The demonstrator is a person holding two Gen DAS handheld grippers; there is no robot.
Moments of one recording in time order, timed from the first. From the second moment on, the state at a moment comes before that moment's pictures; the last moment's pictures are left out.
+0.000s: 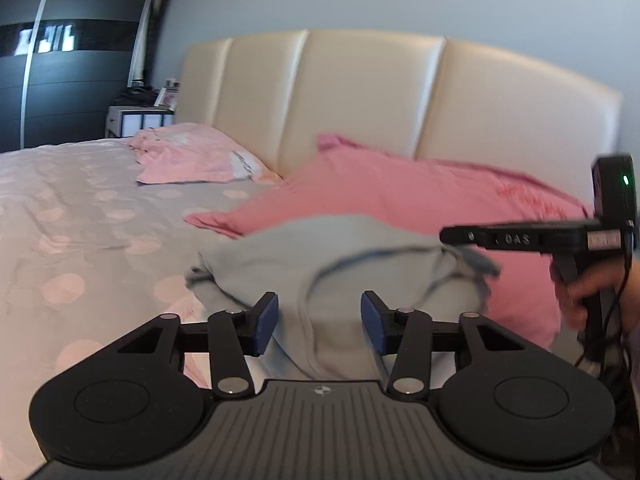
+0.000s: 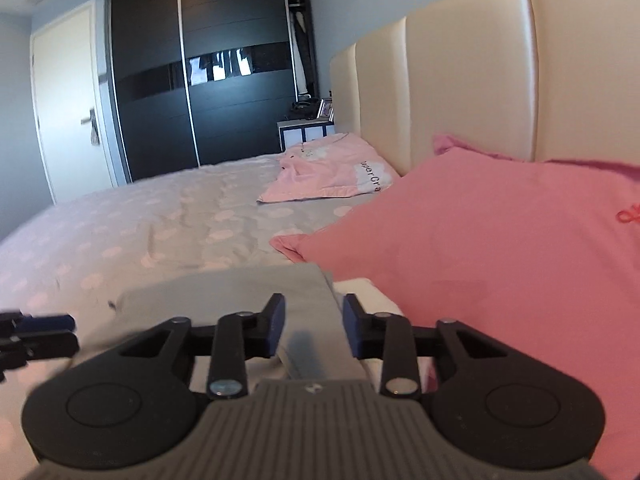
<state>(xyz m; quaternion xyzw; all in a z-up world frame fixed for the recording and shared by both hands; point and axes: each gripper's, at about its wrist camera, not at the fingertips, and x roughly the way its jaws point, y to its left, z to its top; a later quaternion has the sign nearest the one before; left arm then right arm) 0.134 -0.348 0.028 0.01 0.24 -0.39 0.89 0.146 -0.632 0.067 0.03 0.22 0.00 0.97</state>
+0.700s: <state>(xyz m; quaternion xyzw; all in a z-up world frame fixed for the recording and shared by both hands) 0.100 -0.325 0.069 0.03 0.23 -0.39 0.89 0.128 -0.598 0.102 0.02 0.27 -0.03 0.96</state>
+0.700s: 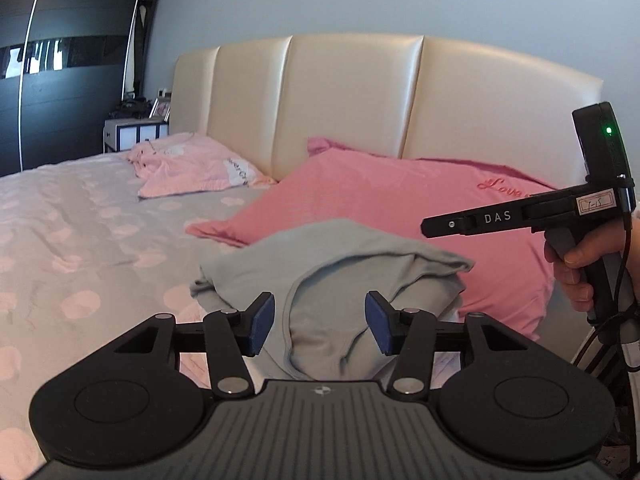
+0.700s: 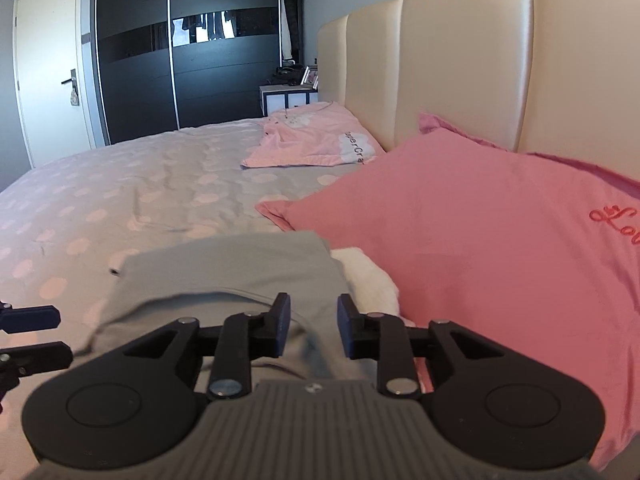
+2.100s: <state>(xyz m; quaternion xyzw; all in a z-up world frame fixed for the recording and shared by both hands) -0.039 -0.039 0.089 0.05 0.20 -0.03 0.98 -0.031 -0.231 0.053 0.03 0.27 0.14 0.95</state>
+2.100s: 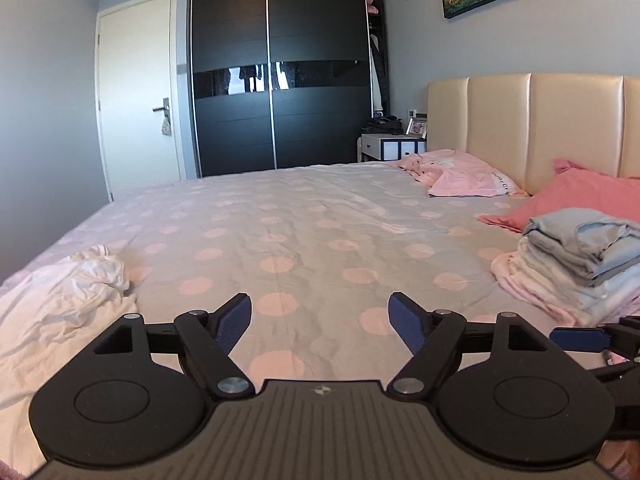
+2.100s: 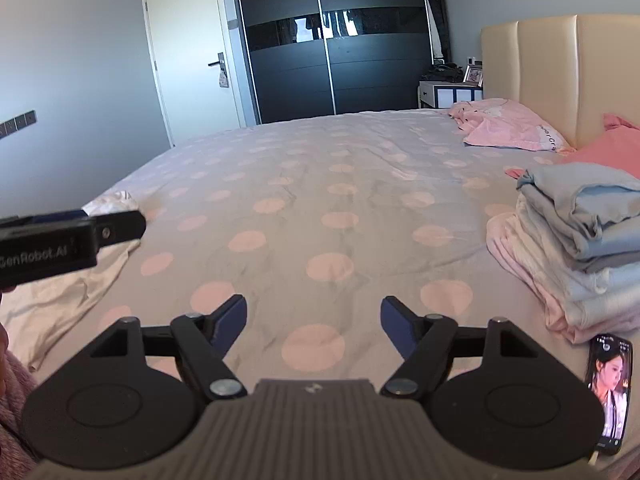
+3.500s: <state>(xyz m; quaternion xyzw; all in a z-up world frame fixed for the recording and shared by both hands) -0.012 0.012 0.011 0.01 0.23 0.09 0.97 -0.002 -0.167 -0.018 -0.03 0.31 0.15 0.94</state>
